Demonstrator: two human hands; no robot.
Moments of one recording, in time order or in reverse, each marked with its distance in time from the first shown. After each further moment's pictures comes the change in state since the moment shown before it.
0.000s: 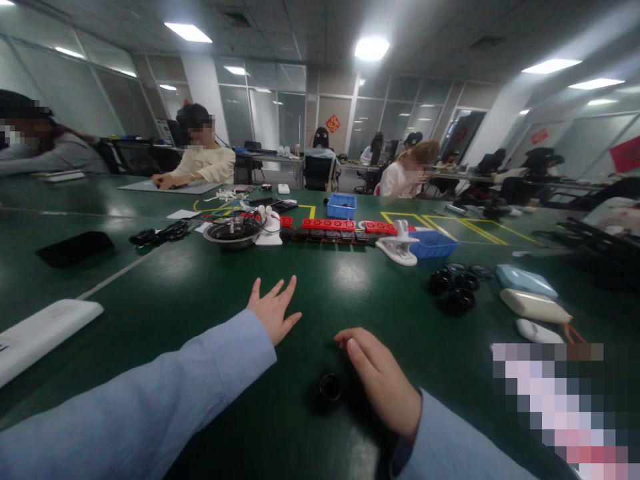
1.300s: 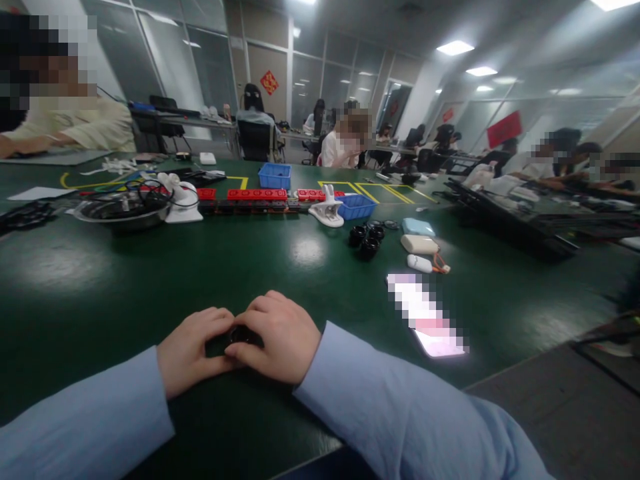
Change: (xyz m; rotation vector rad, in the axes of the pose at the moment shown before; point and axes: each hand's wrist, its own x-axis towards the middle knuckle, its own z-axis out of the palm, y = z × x) left_hand -0.063 0.044 -0.013 -0.476 -0.073 0.380; right_hand -0.015 -0.036 -0.009 -0.564 -0.183 -0.274
